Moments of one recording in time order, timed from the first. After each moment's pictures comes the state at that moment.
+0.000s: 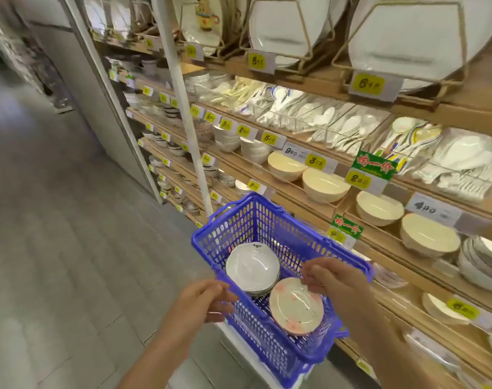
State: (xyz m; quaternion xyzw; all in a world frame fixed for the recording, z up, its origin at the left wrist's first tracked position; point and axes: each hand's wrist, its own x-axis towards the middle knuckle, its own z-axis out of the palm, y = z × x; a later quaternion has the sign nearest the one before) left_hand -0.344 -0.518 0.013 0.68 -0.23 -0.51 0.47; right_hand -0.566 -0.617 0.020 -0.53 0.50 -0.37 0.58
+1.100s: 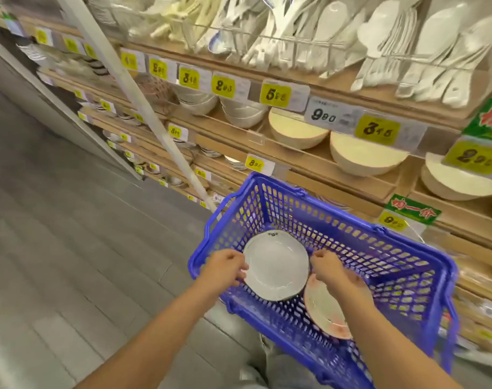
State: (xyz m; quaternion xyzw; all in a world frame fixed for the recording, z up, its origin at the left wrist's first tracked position) left_hand -0.226 -0.748 -0.114 0.76 -0.30 -0.54 0.20; right_hand -0.442 -0.797 -0.221 -0.38 0.74 -0.14 0.54
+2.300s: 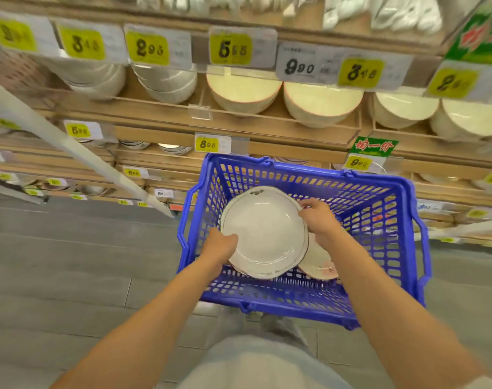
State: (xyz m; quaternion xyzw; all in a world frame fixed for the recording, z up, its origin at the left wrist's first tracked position) left_hand -0.210 -0.817 -0.189 0.74 -0.34 -0.58 0.05; right_hand -0.422 -0.811 -0.190 -0.18 0.80 -0.27 0.51
